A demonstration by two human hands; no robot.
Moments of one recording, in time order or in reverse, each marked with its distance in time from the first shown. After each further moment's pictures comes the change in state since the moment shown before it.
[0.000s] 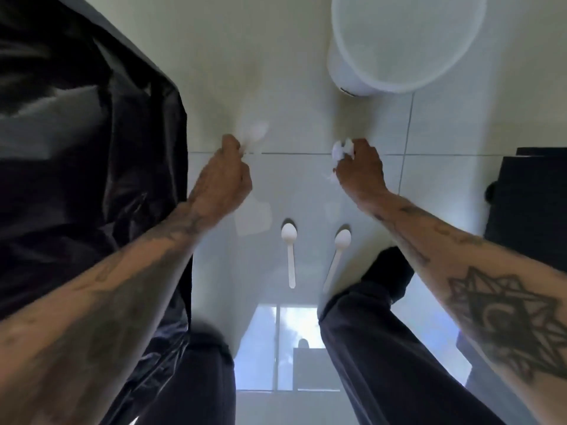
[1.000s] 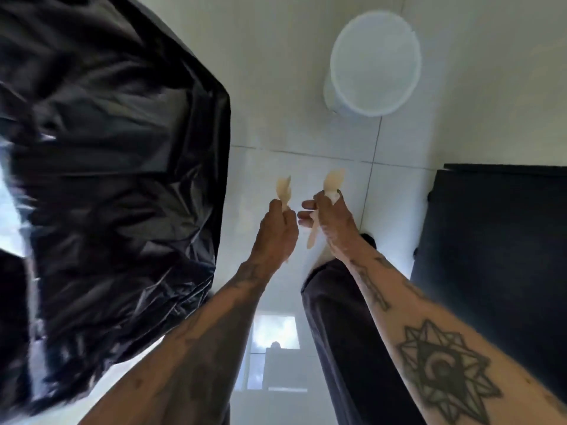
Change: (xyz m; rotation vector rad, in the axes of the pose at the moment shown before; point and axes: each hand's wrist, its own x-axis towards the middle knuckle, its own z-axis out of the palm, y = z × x) left_hand -0.152 0.078 0.003 -0.652 -0.132 -0.333; right_hand -0.162 -0.029 -0.020 0.440 -0.219 0.207
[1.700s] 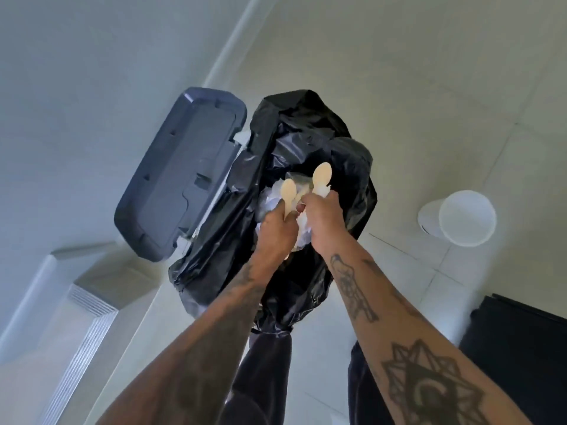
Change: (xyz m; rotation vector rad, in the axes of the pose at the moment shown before) left_hand -0.132 0.005 -0.328 -0.300 0.347 0.002; right_hand -0.236 -0.152 0.306 -0.231 -0.086 -0.139
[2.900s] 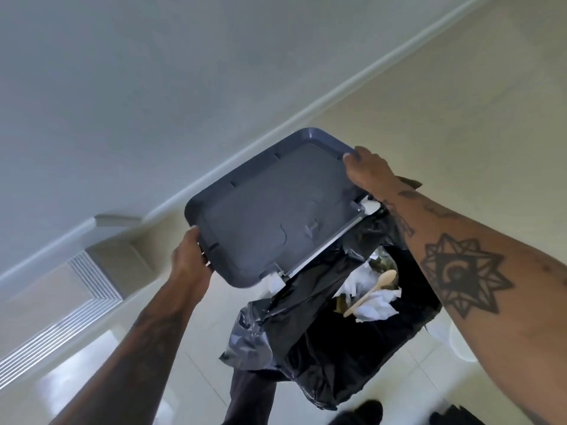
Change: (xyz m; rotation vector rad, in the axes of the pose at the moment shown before) left_hand 0.029 -0.168 -0.236 -1.317 0.396 -0.540; right_hand 0.048 -0.138 0.205 -1.356 -0.067 -0.549
